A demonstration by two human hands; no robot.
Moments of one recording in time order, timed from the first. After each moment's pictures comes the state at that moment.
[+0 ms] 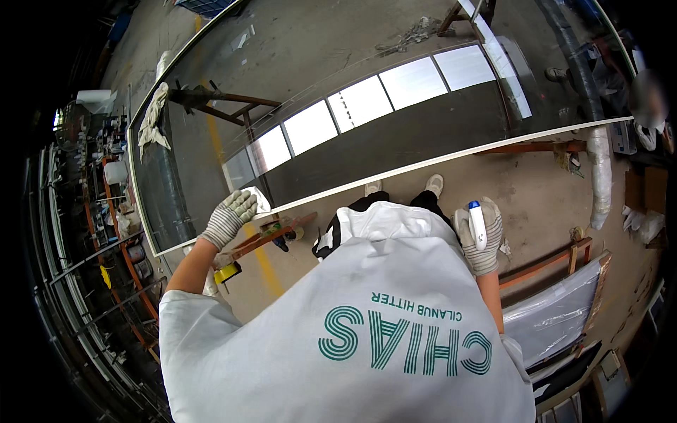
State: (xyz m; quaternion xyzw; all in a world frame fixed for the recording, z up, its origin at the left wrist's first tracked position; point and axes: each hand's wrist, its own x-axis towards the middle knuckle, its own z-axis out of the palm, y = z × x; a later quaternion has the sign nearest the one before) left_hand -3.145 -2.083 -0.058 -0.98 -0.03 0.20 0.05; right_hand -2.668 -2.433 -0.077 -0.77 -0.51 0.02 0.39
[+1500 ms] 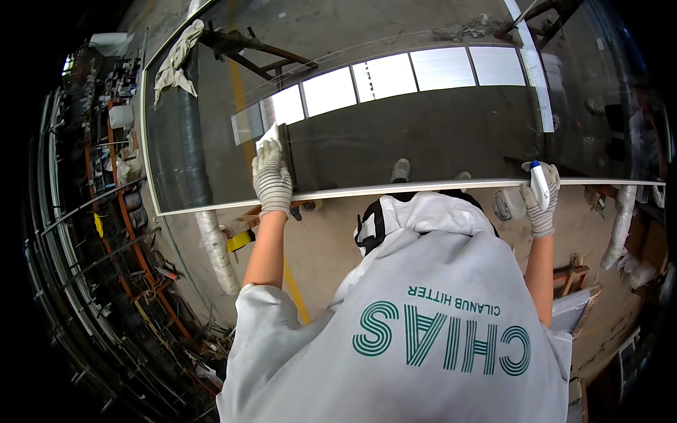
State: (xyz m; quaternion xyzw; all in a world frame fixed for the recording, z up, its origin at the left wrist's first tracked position) left_hand -3.119 -2.089 -0.097 -0.75 -0.65 0.10 -0.03; right_hand -2.608 -2.326 -0.116 -0.74 -0.61 0.08 0.28
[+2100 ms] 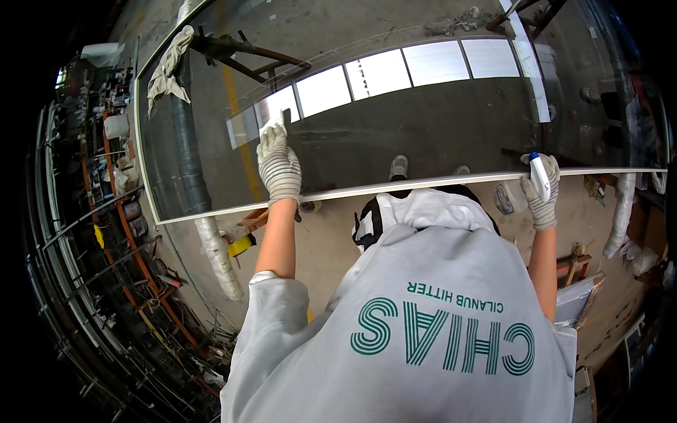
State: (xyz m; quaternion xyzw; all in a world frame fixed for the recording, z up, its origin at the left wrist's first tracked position) left_hand -3.091 -2.075 -0.112 -0.79 -0.62 0.01 0.04; right_hand -2.613 -2.323 -0.111 -0.73 -0.61 0.10 0.29
